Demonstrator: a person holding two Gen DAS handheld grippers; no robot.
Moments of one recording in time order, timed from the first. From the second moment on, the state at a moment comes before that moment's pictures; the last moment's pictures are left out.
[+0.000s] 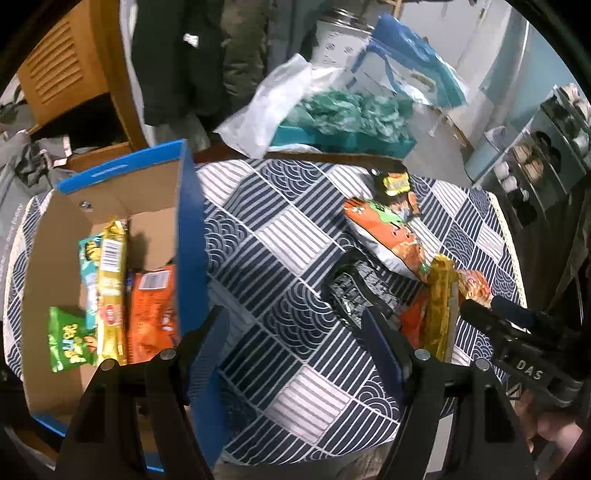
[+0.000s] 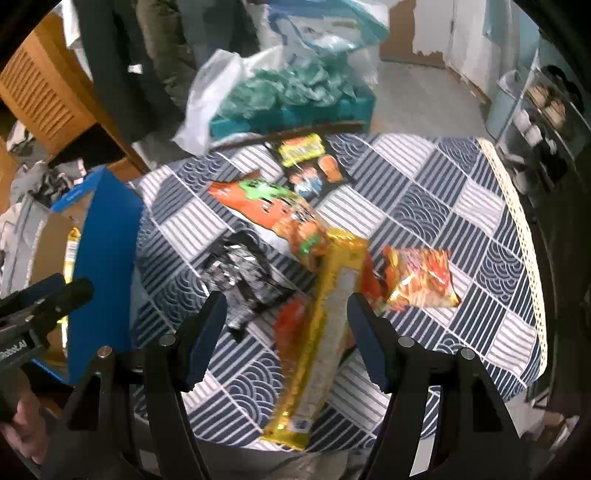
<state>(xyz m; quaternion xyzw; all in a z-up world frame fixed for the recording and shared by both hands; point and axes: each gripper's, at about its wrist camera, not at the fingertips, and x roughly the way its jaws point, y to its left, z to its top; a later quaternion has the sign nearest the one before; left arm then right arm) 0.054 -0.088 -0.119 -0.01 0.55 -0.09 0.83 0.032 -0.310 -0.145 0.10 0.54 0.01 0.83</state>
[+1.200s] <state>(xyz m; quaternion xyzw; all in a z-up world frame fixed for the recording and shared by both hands) 0.103 -0.150 -0.212 -0.07 0.64 -0.05 0.77 0.035 -0.342 -0.228 0.14 0.60 0.01 0.79</state>
